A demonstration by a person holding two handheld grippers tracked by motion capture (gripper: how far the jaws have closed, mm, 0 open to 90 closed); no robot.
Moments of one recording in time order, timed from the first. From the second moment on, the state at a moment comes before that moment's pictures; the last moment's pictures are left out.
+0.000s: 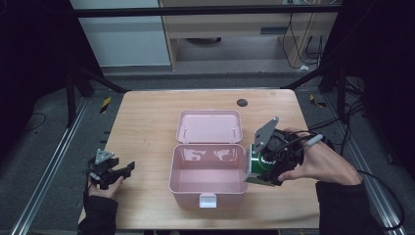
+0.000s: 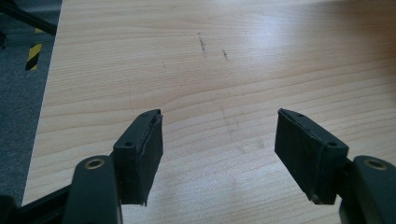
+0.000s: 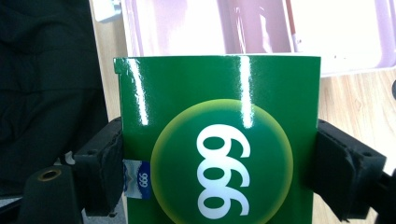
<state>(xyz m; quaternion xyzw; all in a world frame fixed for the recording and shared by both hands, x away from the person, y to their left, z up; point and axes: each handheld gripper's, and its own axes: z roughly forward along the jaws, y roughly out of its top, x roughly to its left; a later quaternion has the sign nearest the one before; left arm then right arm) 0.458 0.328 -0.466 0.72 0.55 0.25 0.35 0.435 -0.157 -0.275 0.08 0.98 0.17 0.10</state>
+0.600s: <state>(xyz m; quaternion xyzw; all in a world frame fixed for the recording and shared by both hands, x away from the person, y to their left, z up) 0.458 0.328 -0.465 0.72 0.55 0.25 0.35 0.442 -0.124 -0.276 0.05 0.98 0.17 0.09</state>
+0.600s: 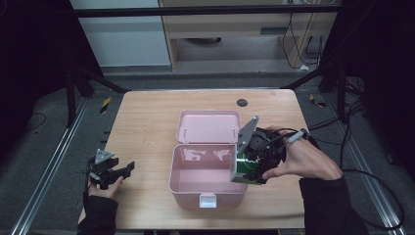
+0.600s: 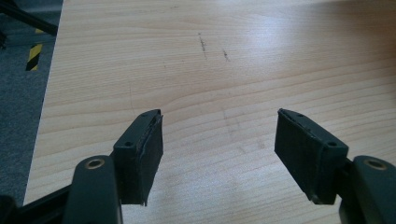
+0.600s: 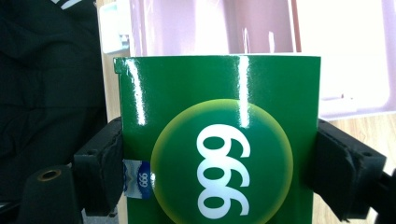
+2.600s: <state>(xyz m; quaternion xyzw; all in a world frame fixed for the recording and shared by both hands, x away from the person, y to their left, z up) 0.458 0.329 -0.465 0.71 0.55 0.25 0.36 0.463 -0.064 -0.332 0.02 0.99 0.16 0.06</state>
